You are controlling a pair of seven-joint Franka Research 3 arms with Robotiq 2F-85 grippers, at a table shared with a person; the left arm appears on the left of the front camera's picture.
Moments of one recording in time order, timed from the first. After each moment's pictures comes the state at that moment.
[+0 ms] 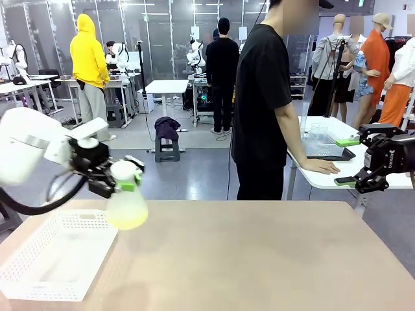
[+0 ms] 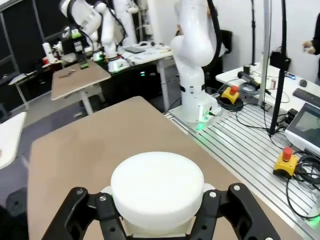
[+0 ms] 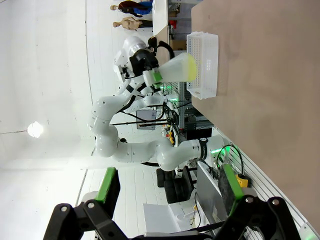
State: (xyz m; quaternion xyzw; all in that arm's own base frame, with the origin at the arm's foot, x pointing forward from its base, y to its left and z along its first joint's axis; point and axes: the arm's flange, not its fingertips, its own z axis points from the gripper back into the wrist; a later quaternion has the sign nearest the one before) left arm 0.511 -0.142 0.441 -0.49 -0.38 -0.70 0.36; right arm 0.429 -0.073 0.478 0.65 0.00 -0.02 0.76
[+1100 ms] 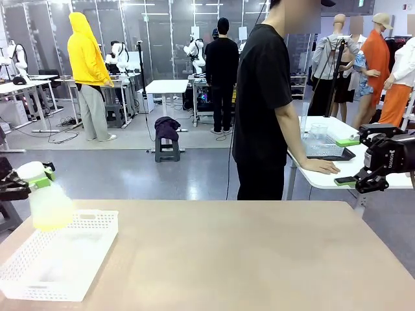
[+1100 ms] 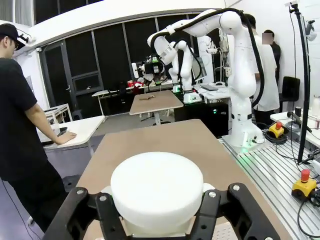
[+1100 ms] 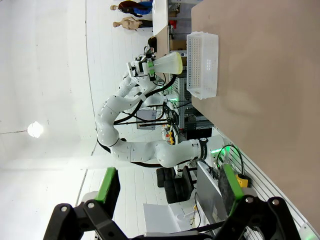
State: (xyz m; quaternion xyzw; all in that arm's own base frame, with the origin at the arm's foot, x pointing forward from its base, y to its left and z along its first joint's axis) left arm 0.478 0.085 0.388 -0.48 -0.54 -0.54 0.43; right arm 0.429 -0.073 0.478 0.65 0.00 -0.02 0.76
